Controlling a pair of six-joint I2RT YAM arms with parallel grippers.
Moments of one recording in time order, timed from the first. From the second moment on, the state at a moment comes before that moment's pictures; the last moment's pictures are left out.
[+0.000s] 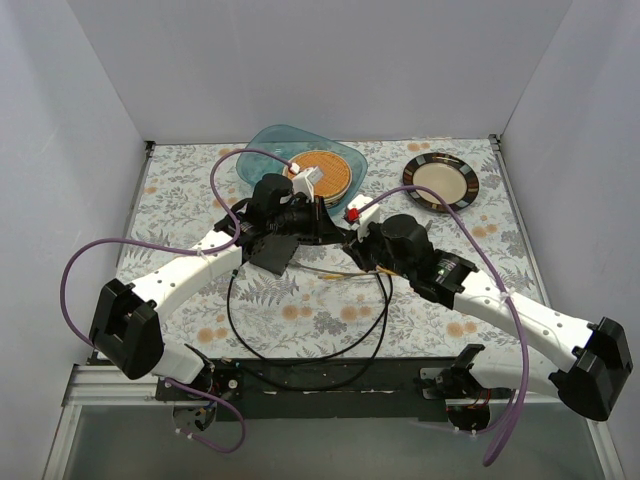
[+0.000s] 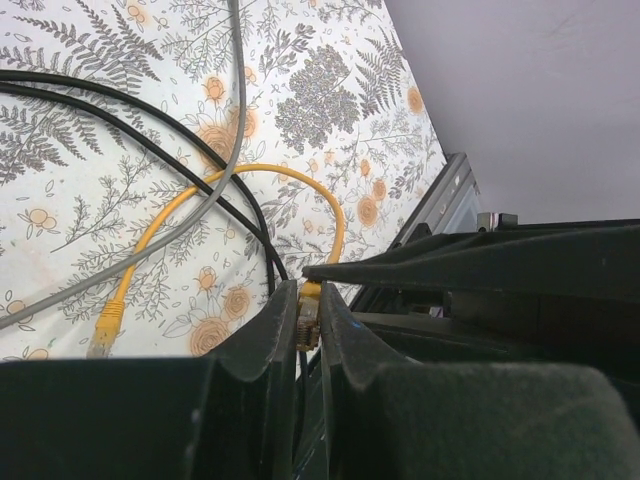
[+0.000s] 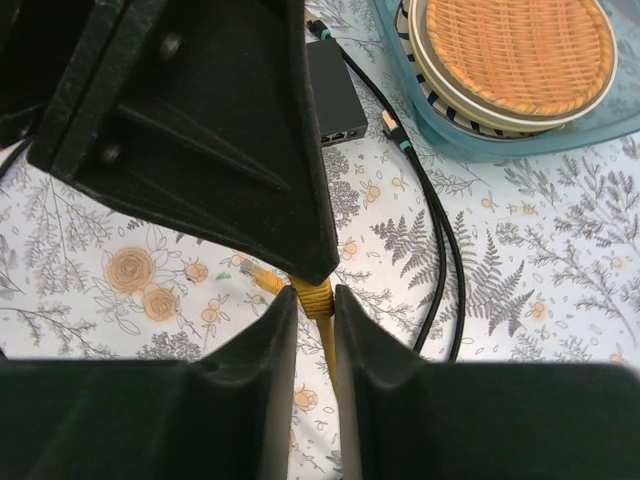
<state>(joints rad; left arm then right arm) -0.66 1.43 1.12 -0.17 0.50 -0.63 0.88 1.10 0.87 -0.17 0.05 -0.04</state>
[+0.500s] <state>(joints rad) -0.65 1.43 1.12 -0.17 0.50 -0.62 0.88 1.11 0.87 -0.17 0.04 -0.07</state>
